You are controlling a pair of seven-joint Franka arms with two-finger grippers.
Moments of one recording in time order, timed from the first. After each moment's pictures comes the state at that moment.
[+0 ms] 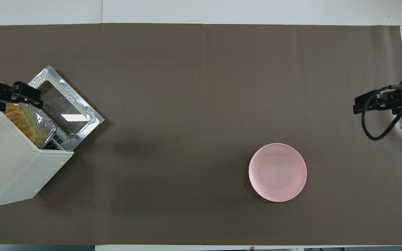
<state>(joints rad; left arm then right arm) -0.11 0.18 0.07 -1.49 -0.01 1.52 -0.07 -0.07 0.01 0.05 -1.65 0.01 1.59 0.02</state>
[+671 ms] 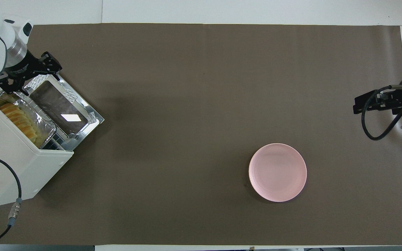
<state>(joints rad) -0.13 0.46 0.12 -1.39 0.11 1.67 -0.70 -0.07 0.01 0.05 -1.65 0.01 1.59 0.02</state>
